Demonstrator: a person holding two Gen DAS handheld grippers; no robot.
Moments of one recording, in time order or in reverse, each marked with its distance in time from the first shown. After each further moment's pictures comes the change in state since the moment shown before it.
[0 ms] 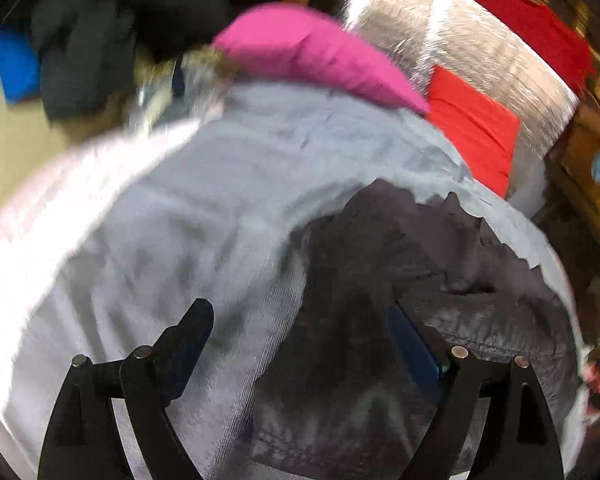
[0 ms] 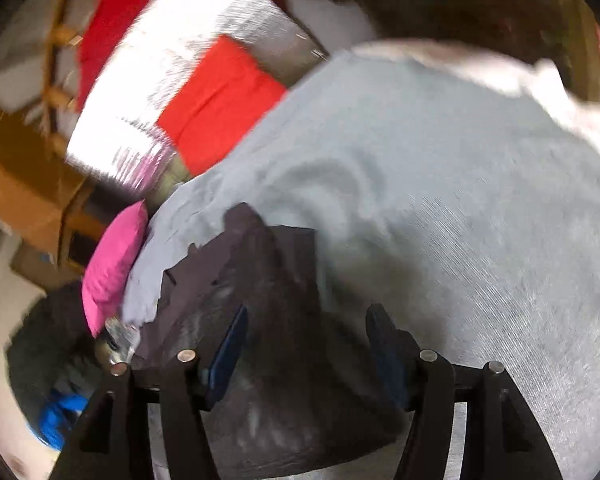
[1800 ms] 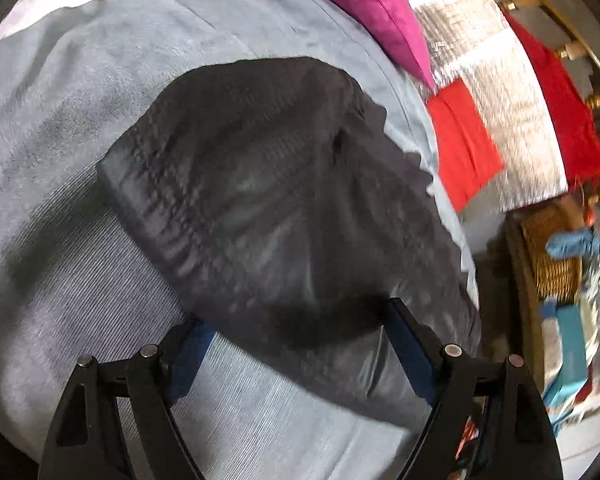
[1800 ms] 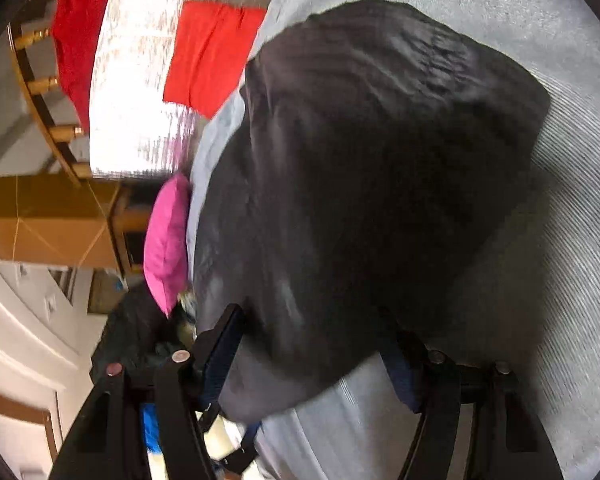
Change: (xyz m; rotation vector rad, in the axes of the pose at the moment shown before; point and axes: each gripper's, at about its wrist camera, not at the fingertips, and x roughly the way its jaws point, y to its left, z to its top) left arm 0.022 -0.031 -0.086 -0.432 0.145 -0.262; right arm 0.061 0.024 -0.128 0.248 0.109 0.236
